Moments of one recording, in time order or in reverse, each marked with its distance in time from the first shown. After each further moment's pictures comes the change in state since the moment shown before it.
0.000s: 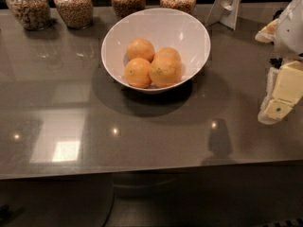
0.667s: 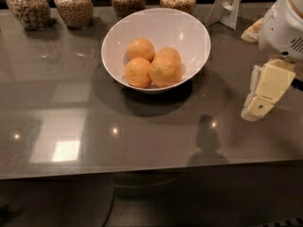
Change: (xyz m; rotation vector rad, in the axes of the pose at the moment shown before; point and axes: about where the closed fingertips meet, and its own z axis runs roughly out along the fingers) arm -0.025 -0.001 0.008 -0.008 -0.059 -0.012
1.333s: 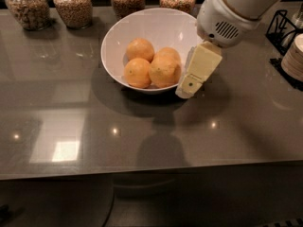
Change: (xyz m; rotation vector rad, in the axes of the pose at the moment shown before) arm -0.101 -0.023 0.027 0.021 -0.137 0.074
